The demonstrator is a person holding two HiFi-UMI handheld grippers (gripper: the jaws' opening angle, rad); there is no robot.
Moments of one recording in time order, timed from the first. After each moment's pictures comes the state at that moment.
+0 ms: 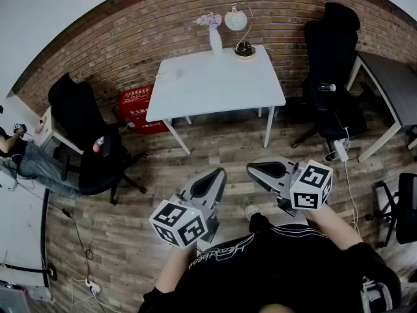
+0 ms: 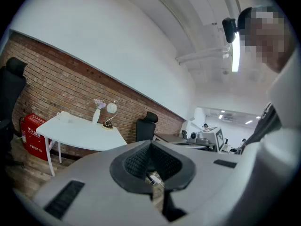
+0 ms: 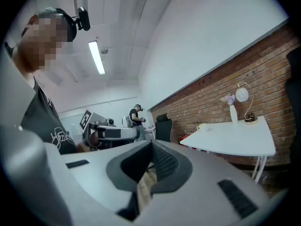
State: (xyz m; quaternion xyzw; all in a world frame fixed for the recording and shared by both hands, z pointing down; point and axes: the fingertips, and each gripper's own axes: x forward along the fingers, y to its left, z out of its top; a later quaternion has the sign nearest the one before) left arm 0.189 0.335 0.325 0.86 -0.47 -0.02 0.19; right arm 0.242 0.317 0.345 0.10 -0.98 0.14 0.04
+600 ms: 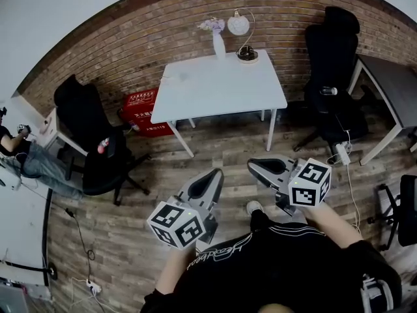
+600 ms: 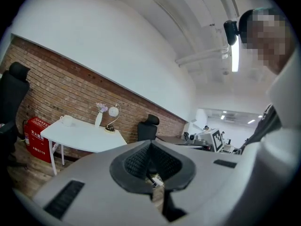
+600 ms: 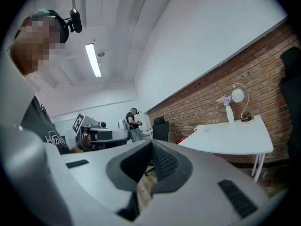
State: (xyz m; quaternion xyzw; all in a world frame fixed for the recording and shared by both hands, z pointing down) left arm 0.181 0.356 0.309 0.86 -0.48 -0.02 0.18; right arm 0.242 0.320 0.334 0.12 -0.98 0.16 0.02
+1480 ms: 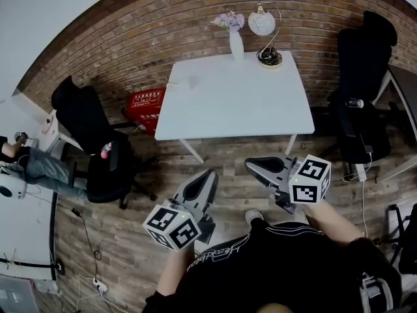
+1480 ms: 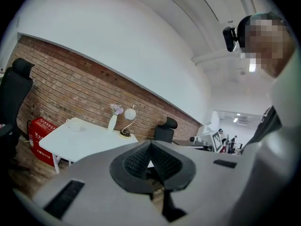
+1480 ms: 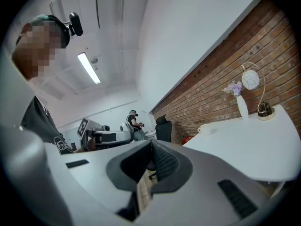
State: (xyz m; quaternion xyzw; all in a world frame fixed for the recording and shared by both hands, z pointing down) left arm 0.090 0.157 0.337 0.82 -0.53 -0.03 0.20; right arm 0.154 0.118 0.362 0.05 -0.98 0.20 0.01
